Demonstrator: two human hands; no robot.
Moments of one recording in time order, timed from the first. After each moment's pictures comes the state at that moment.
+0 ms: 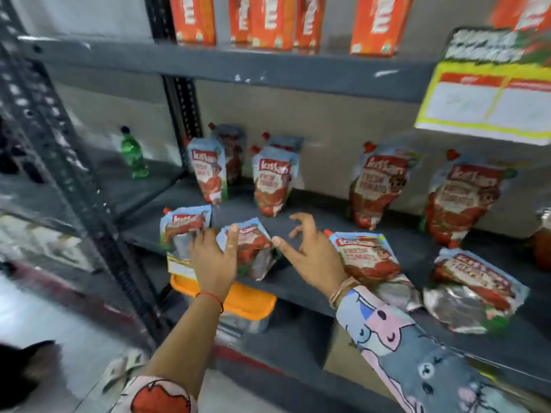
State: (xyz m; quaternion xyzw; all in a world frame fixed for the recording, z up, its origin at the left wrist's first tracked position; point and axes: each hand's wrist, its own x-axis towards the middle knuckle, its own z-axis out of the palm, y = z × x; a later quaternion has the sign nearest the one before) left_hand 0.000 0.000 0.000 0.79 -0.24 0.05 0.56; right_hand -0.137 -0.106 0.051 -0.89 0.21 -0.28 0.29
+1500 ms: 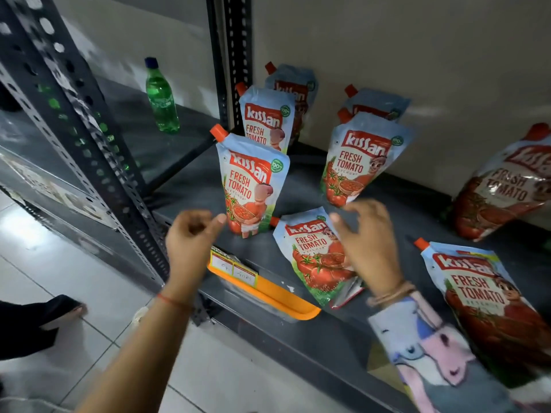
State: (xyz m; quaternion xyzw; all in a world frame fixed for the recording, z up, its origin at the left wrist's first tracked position) left_hand 0.163 0.063 -0.035 0.74 -0.11 -0.06 0.66; right_hand 0.009 -0.125 0.009 -0.87 0.33 -0.29 0.24
